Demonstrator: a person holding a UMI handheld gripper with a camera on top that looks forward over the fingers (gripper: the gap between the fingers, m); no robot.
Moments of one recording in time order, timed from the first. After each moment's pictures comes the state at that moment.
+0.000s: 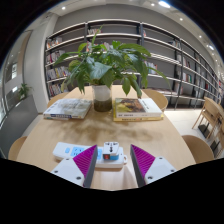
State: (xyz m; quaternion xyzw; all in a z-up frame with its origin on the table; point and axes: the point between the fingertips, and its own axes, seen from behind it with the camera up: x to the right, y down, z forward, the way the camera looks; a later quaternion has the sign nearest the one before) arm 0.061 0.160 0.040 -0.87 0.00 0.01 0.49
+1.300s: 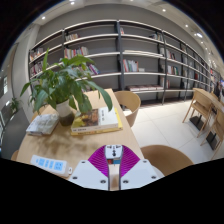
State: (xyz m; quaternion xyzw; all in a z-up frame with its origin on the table) arm 0.240 0.176 0.081 -0.87 0.07 0.01 0.48
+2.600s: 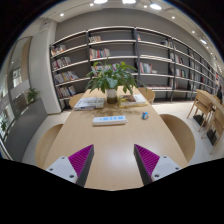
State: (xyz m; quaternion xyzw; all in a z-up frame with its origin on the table) arm 0.021 -0.144 0.158 -0.88 0.02 0.04 0.48
